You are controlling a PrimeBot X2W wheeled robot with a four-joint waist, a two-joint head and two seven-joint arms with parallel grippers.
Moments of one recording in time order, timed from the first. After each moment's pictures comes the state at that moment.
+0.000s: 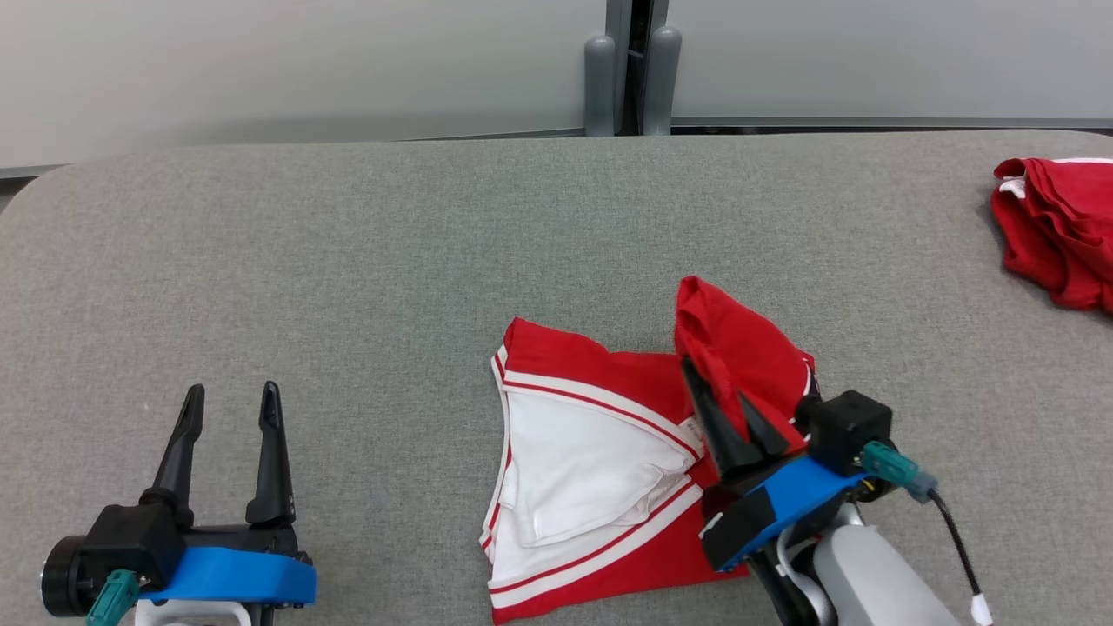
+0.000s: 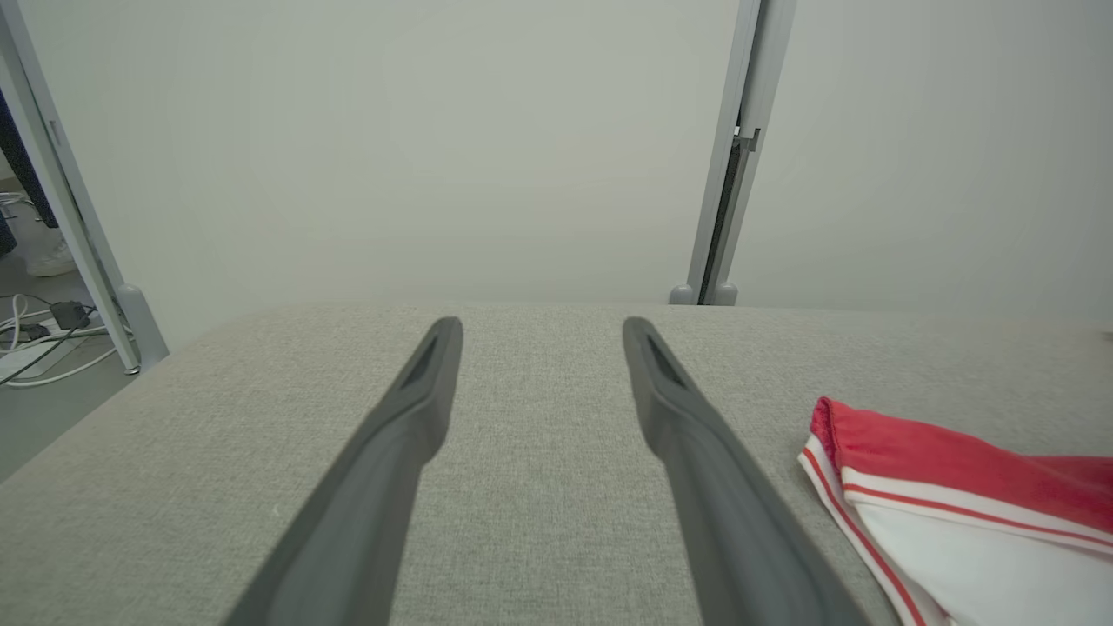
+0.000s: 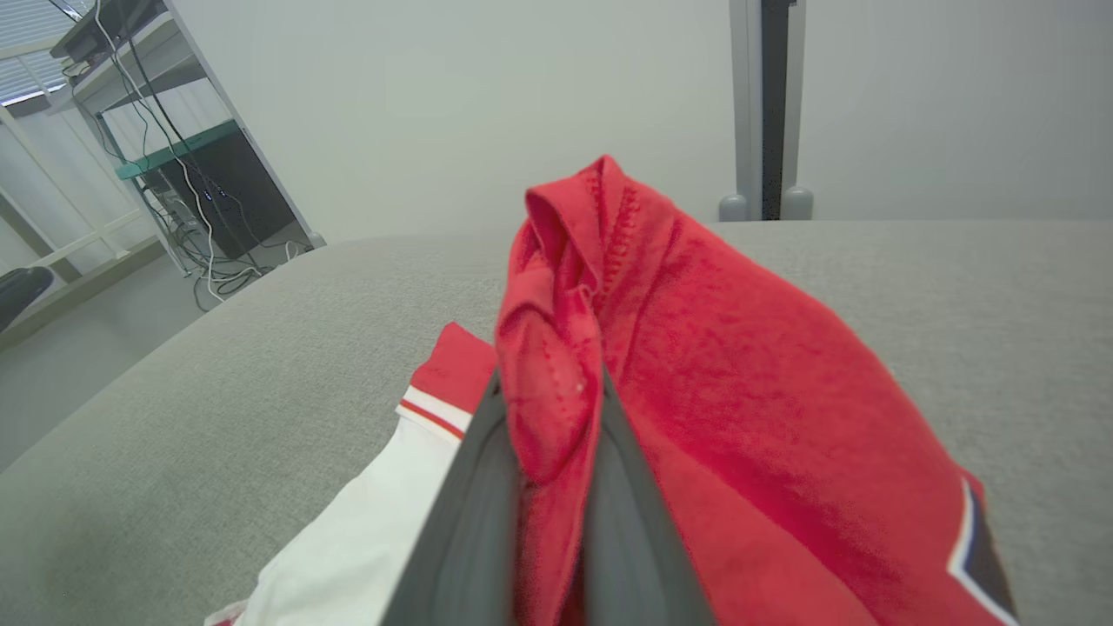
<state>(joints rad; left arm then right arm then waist) -0.13 0.05 0.06 0.17 -0.11 -0.09 -0.26 -0.31 -0.10 0.34 0.36 0.33 0.13 -0.16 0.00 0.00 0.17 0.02</state>
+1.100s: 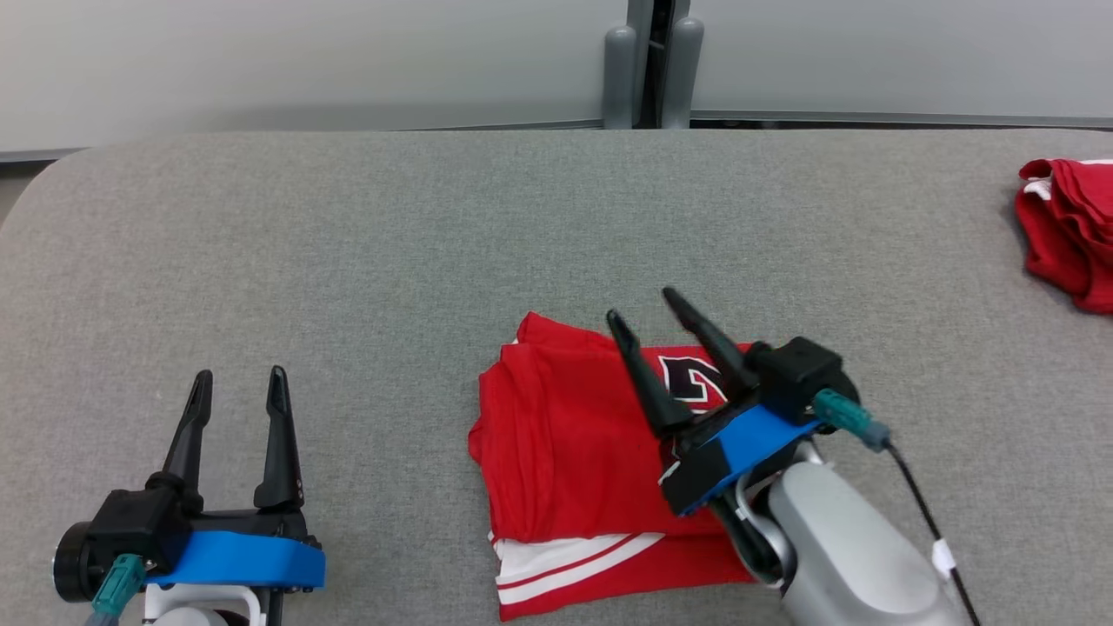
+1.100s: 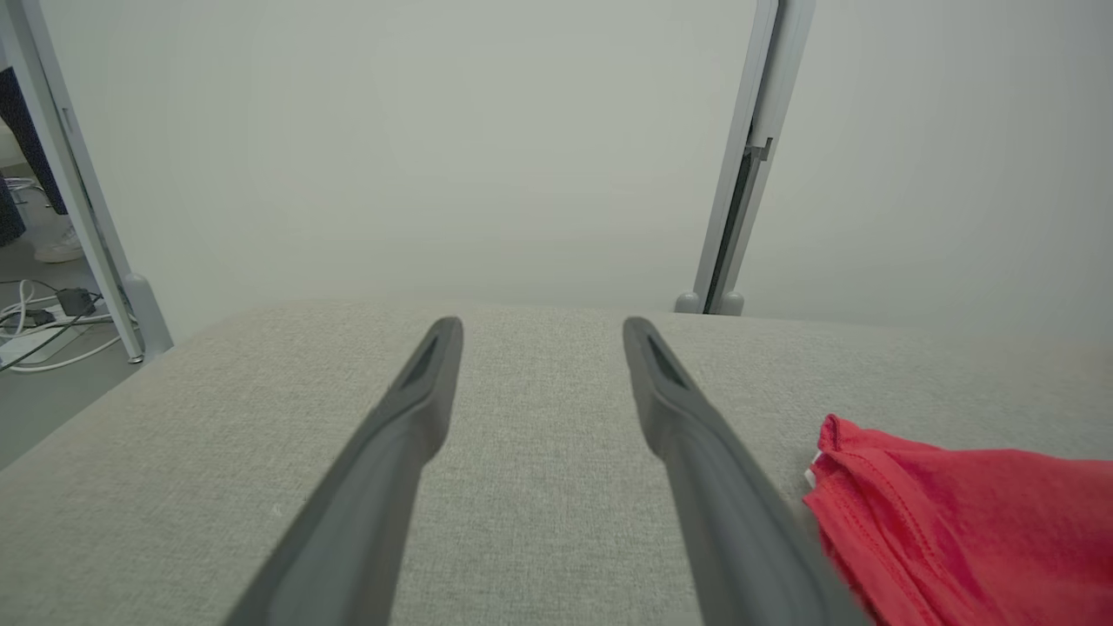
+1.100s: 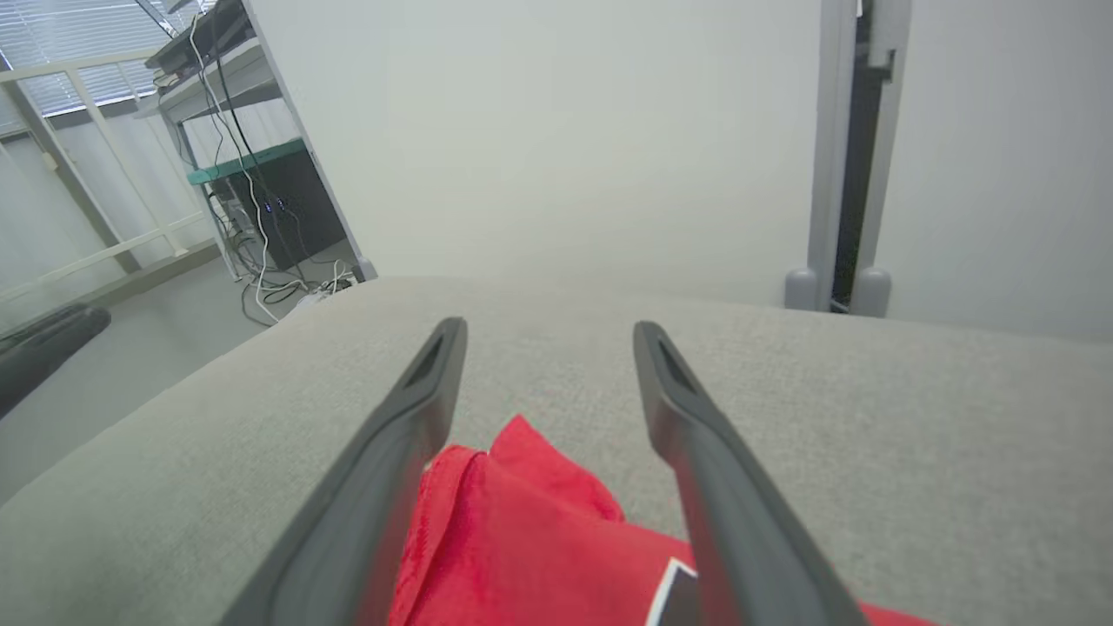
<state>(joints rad) -0.16 0.05 0.03 0.19 -0.15 -0.06 -0.26 -0.51 -0.06 0.50 0.54 0.36 0.13 -0.26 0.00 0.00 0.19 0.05</state>
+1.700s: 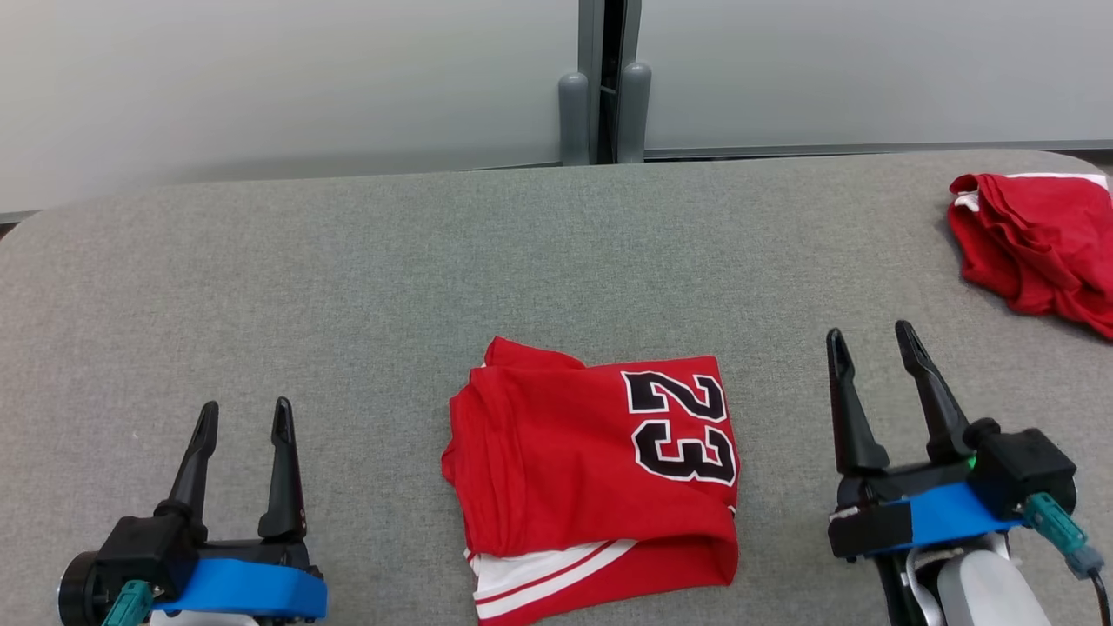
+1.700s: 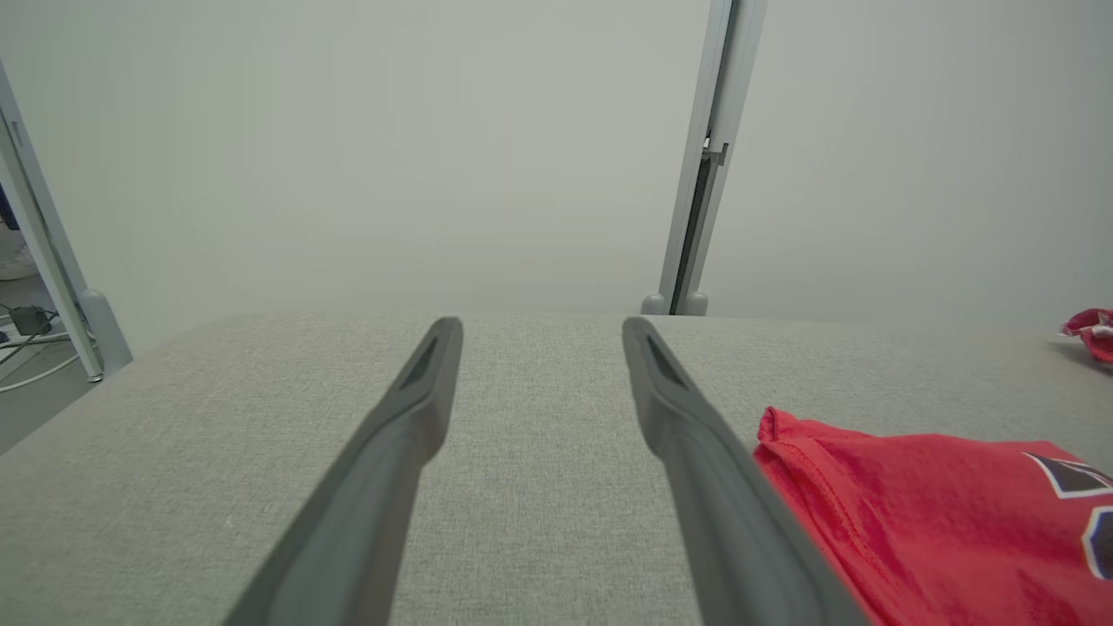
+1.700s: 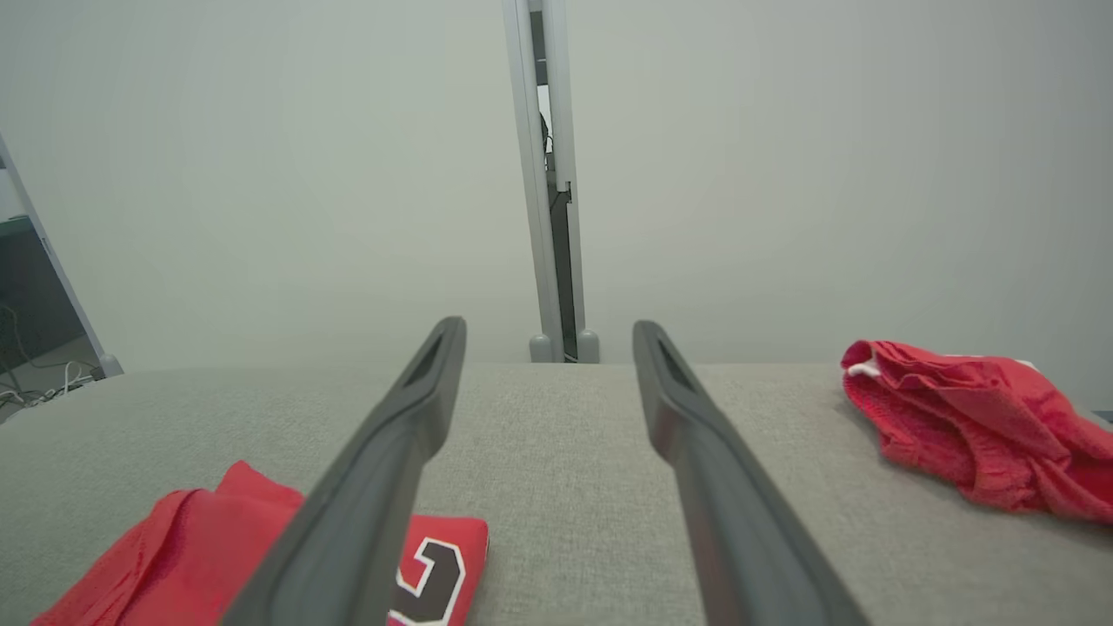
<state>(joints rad) -0.12 0.05 0.04 0.19 -0.14 -0.07 -0.26 -0.19 -0.09 0.05 0.17 0.13 0.13 -0.26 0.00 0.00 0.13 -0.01</state>
